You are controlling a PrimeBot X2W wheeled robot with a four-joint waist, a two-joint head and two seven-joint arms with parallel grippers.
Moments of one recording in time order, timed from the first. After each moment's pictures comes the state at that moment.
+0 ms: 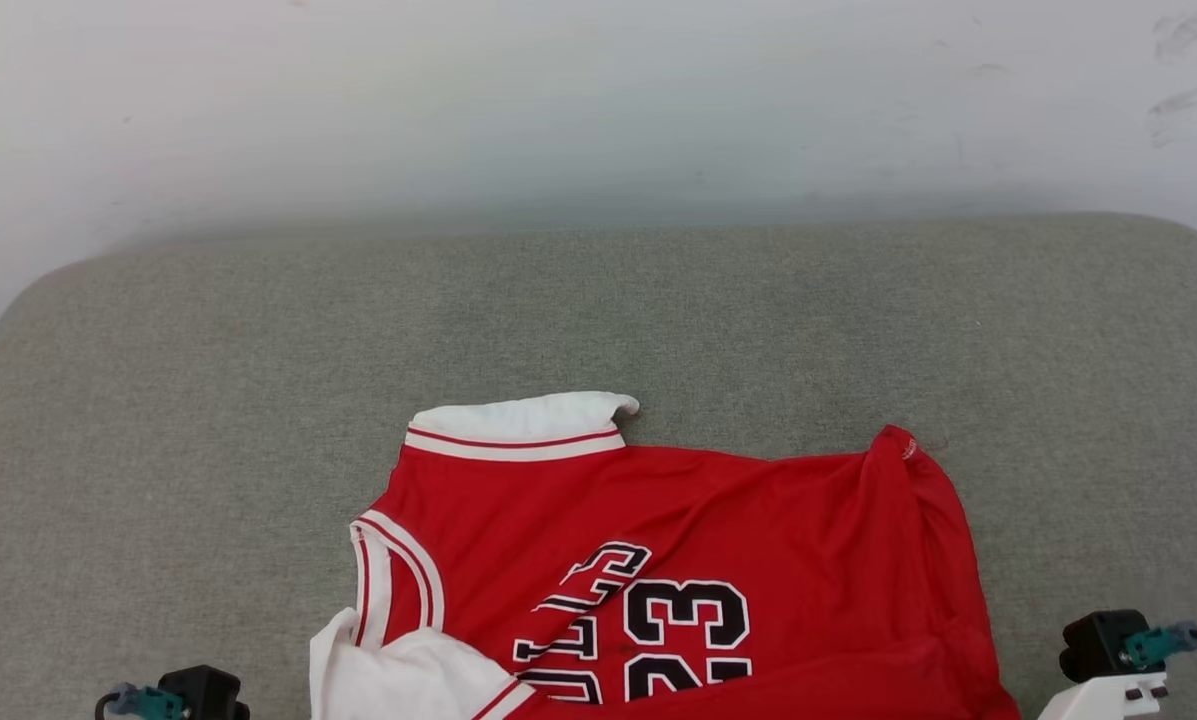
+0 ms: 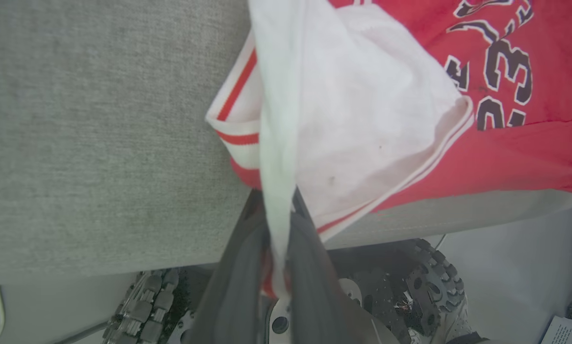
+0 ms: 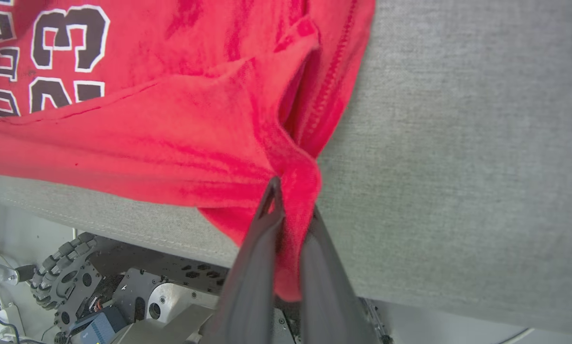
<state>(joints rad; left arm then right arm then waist) 0.14 0.69 -0.47 -0.06 -1.12 0.23 0.40 0.15 -0.27 0.03 0.01 0.48 0.13 0.74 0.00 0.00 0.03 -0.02</state>
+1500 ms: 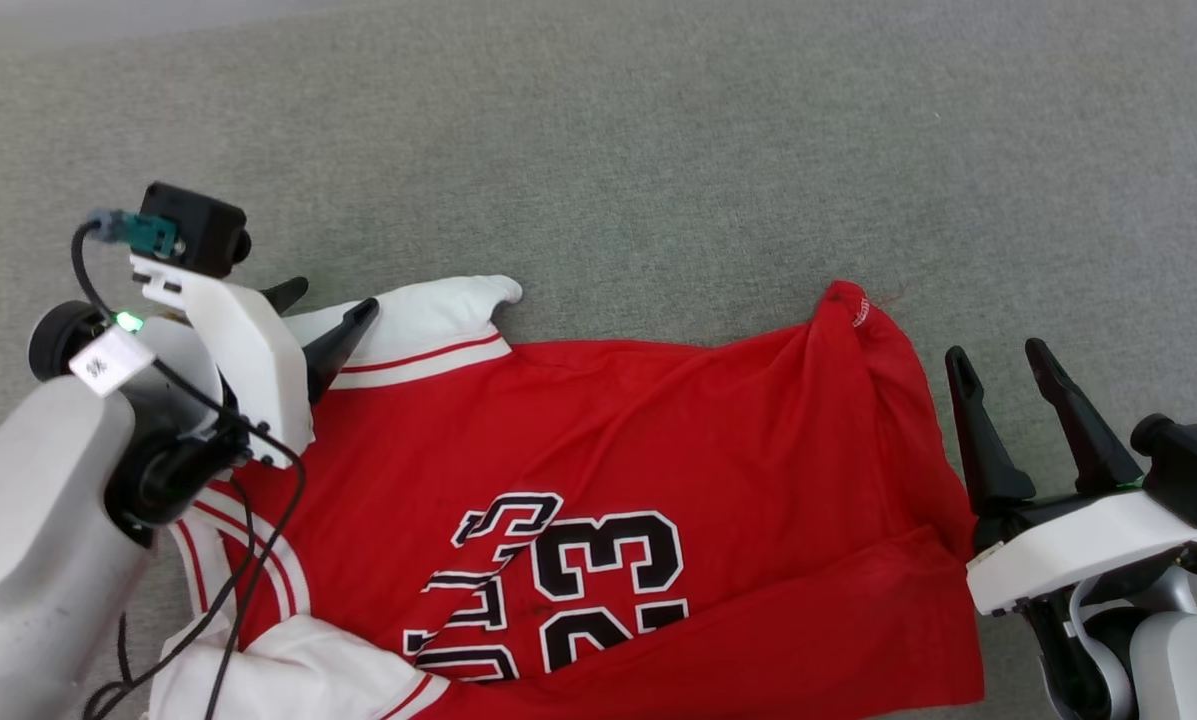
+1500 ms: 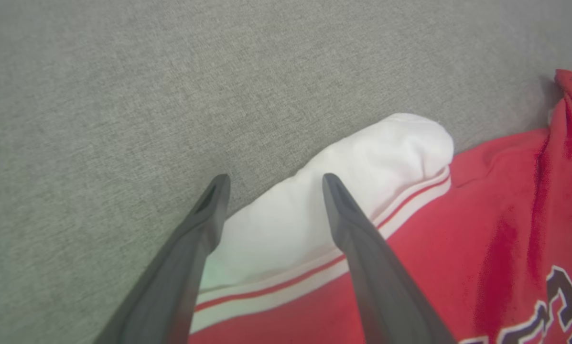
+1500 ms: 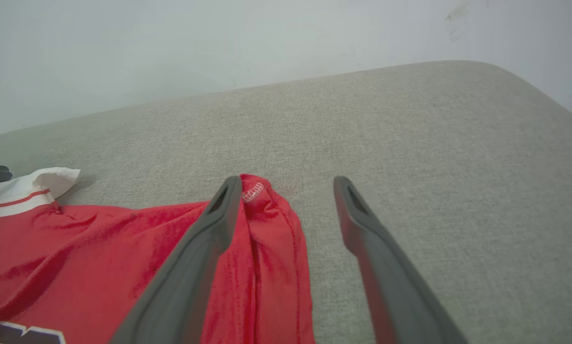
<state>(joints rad) -0.66 0.64 -0.56 0.23 -0.85 -0.07 0.39 -0.13 -0.08 -0.01 -0.08 0.28 0.13 0.03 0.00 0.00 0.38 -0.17</state>
